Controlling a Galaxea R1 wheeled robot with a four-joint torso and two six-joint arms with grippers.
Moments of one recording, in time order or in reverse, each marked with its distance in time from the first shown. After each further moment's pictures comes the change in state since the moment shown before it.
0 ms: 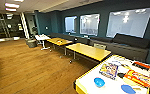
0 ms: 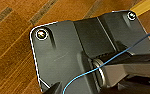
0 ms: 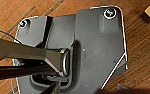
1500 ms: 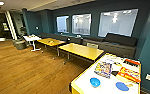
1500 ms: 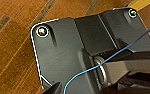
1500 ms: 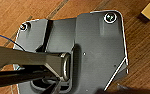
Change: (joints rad) left arm -0.002 -0.007 0.000 0.000 0.005 0.000; right arm 0.007 0.006 0.001 0.000 0.006 -0.001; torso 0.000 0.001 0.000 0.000
